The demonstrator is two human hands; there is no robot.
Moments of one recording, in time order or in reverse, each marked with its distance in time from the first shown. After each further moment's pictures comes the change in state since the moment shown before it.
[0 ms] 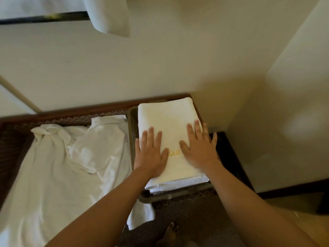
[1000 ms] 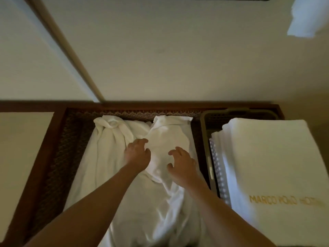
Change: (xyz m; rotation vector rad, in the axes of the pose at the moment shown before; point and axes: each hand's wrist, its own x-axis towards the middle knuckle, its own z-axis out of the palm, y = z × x) left_hand 0.049 -0.353 -0.057 -0.244 -0.051 -0.445; right_hand 0.074 -0.326 0.155 0.236 -0.345 -0.116
